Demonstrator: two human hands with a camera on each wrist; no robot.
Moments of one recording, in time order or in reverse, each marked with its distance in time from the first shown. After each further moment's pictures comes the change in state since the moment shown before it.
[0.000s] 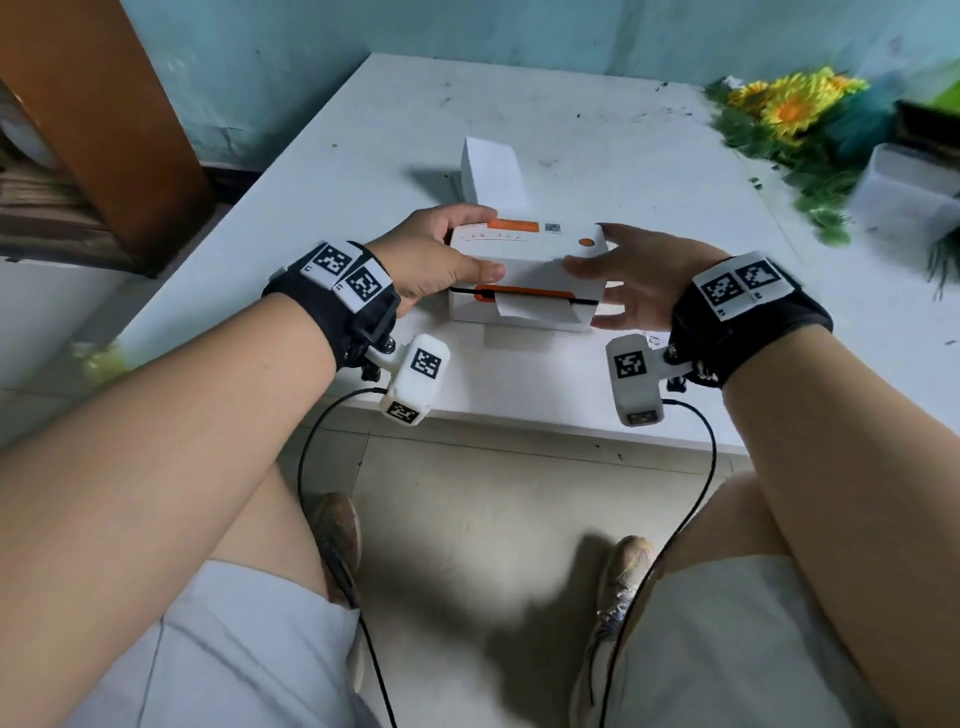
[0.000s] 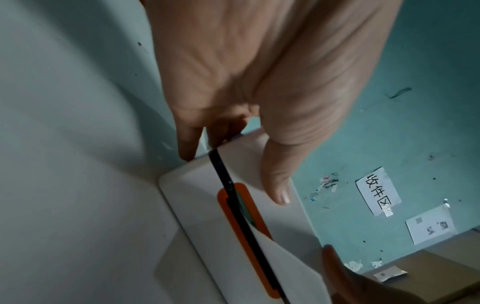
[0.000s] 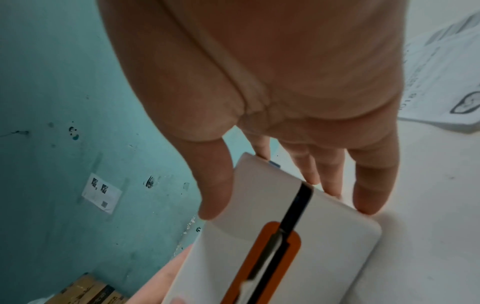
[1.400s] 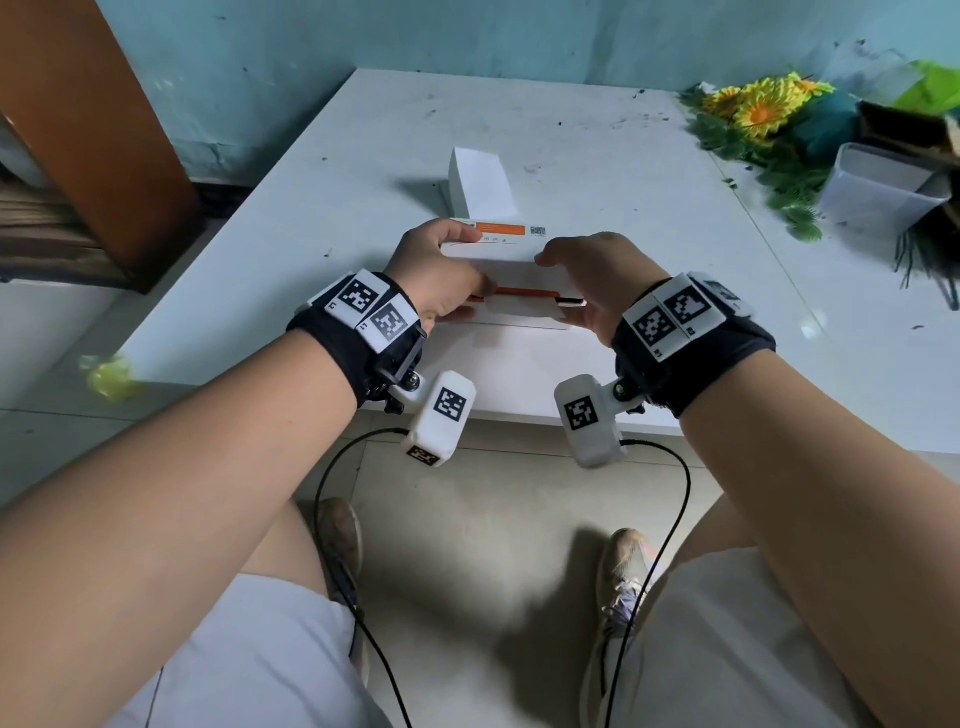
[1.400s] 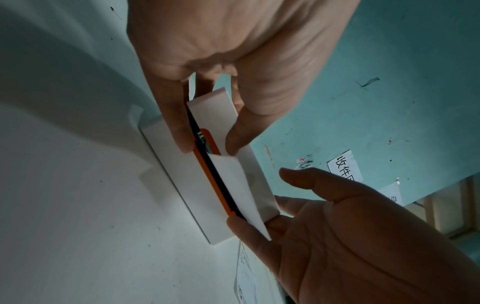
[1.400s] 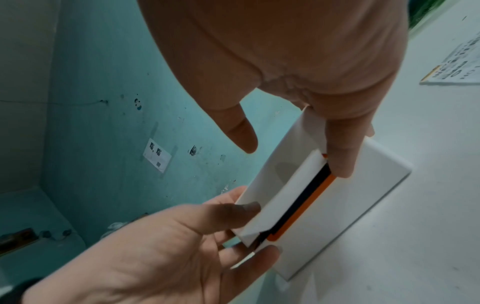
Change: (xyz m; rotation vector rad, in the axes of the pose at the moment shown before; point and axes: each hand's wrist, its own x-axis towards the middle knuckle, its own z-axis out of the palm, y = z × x) left_hand -0.034 0.020 0.037 -0.029 0.285 -0.111; right_hand -0.032 -0.008 0.054 0.045 0.350 -0.048
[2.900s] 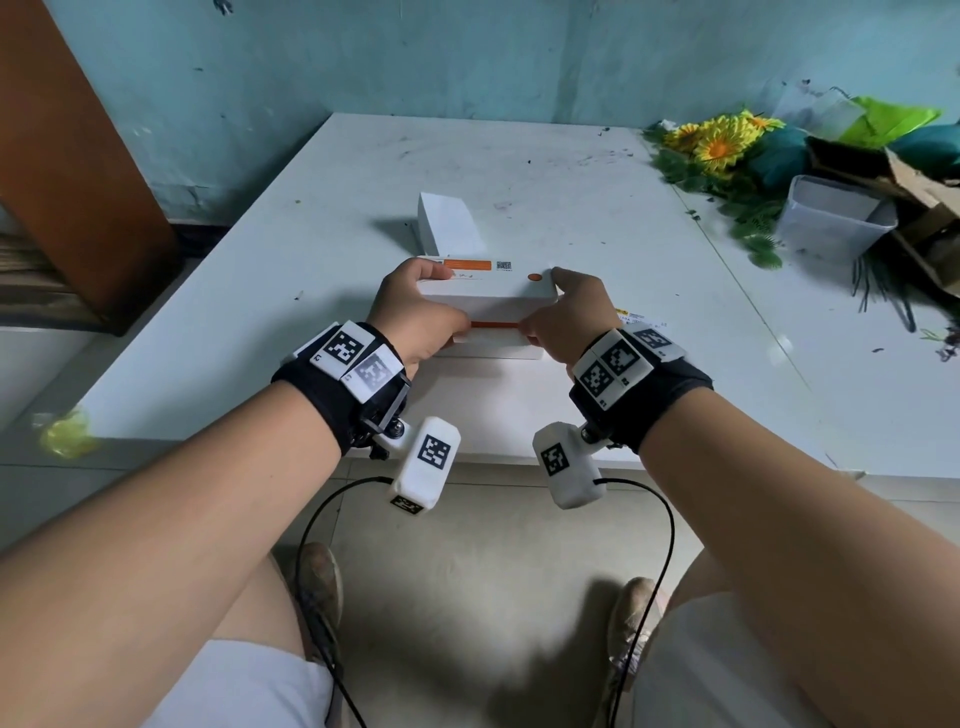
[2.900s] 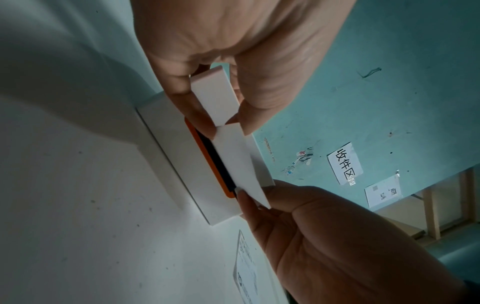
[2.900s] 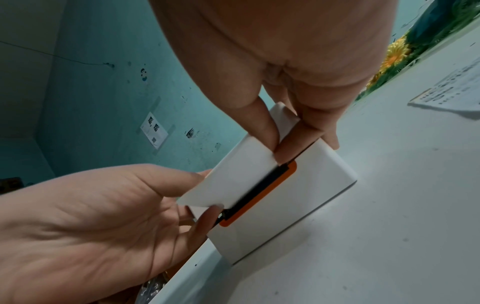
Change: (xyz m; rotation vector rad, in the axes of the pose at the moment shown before) left_hand 0.013 -0.007 0.019 0.036 0.073 0.110; right_hand 0.028 0.021 -0.009 -0.282 0.074 -0.233
